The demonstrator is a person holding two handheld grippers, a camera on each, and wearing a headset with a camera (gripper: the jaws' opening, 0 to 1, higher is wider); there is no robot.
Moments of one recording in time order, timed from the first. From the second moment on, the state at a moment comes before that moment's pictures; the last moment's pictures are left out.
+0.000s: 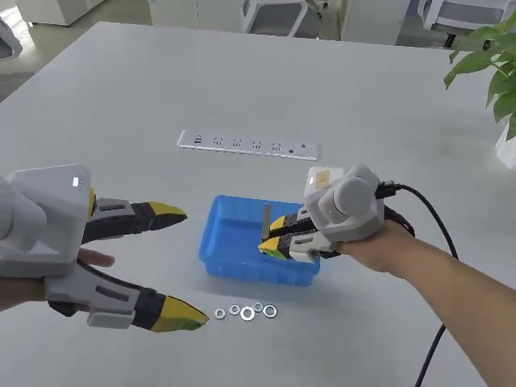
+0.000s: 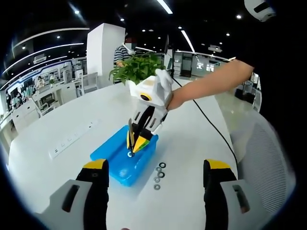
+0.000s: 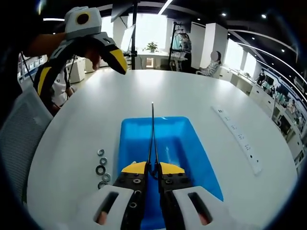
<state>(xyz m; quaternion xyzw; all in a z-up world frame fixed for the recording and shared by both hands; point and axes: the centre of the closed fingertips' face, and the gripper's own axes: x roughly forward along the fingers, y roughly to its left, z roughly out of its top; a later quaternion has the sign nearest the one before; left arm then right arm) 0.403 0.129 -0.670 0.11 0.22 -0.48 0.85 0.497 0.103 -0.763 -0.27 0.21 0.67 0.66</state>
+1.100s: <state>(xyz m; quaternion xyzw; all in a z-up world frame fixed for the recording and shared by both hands) 0.470 0.092 -0.682 0.18 0.20 -0.52 0.81 0.491 0.101 -0.775 -0.29 0.21 0.68 0.64</state>
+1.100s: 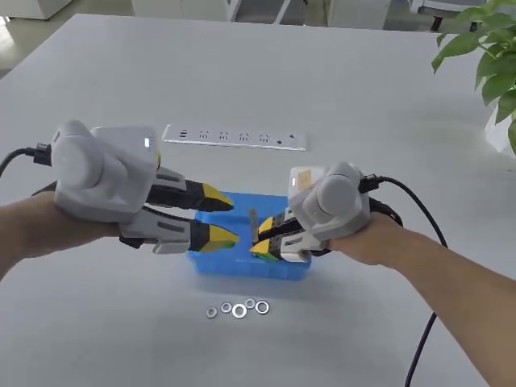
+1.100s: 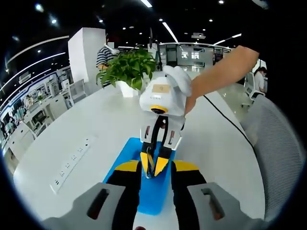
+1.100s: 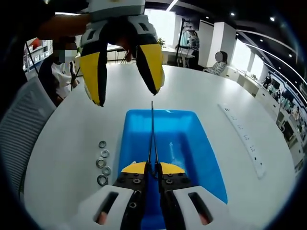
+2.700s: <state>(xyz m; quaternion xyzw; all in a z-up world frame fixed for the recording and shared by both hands) 0.487 0.064 -0.687 0.21 0.19 -0.56 0.78 0.494 0.085 -0.757 -0.31 0.20 0.68 0.64</state>
